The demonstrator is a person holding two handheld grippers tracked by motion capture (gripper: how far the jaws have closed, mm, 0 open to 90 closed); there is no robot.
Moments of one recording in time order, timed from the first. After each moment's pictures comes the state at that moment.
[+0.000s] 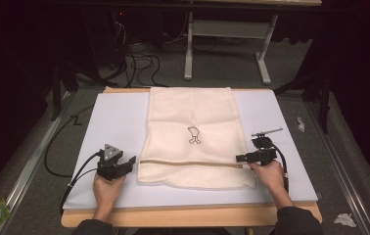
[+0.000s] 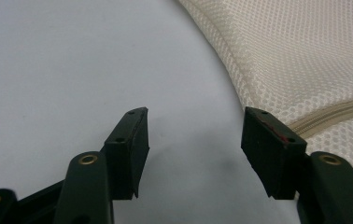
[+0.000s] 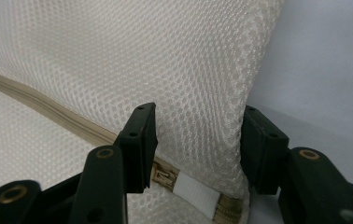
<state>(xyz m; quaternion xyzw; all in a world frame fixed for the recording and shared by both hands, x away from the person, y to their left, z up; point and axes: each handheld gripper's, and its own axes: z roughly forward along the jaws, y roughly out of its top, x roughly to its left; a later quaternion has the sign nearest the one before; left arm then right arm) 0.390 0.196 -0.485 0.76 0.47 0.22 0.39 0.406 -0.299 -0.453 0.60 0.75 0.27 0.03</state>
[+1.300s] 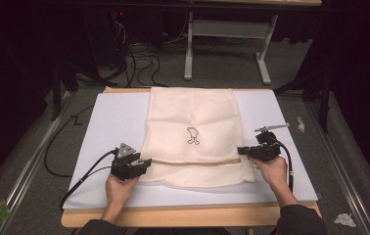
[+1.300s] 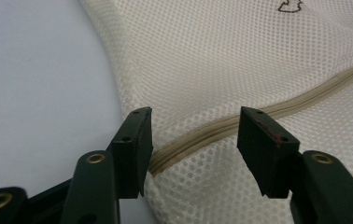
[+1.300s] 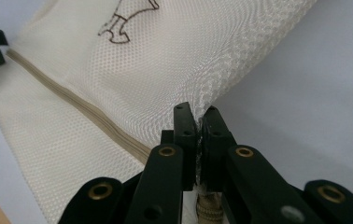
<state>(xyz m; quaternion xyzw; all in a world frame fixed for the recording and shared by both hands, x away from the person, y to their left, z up) 0.386 0.152 -0.471 0.78 0.44 0.15 0.41 0.399 -0.300 -0.422 0.53 0.77 0.36 0.05</state>
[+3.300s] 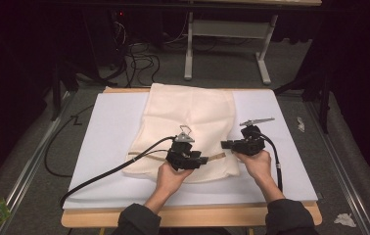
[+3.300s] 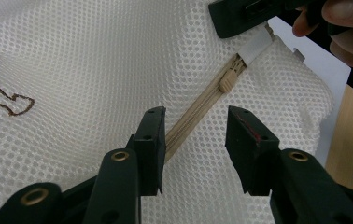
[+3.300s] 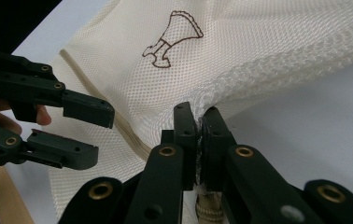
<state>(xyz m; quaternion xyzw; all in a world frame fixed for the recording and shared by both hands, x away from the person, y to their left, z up) 0.402 -0.001 -0.434 0.83 0.34 -0.02 0.45 0.413 -0.255 -0.408 0.49 0.77 0.41 0.03</state>
